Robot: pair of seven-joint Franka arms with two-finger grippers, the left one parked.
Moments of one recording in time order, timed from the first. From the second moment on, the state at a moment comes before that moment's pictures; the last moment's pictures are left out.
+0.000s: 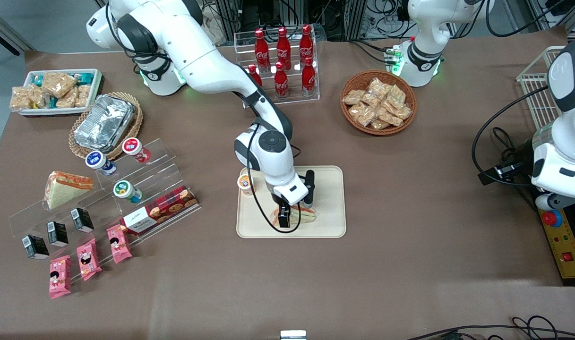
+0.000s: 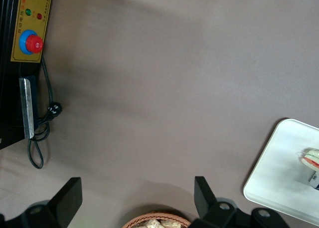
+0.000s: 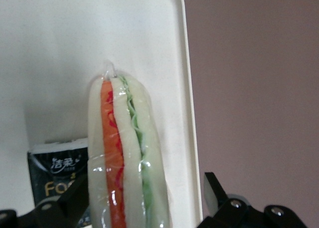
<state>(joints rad) 0.85 0.85 -0.18 -1.42 -0.07 2.55 -0.65</state>
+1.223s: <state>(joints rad) 0.71 0.56 -0.19 -1.41 0.07 2.16 -0.61</state>
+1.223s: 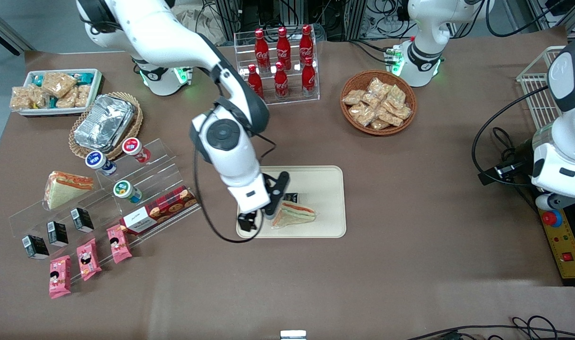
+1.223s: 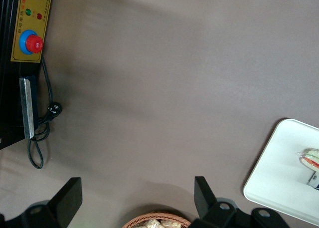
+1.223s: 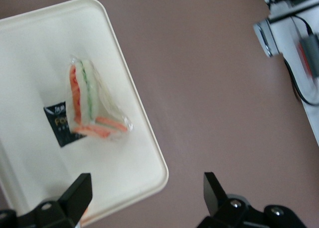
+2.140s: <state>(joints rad) 0.29 0.35 -0.20 -1.42 0.09 1.87 -0.43</state>
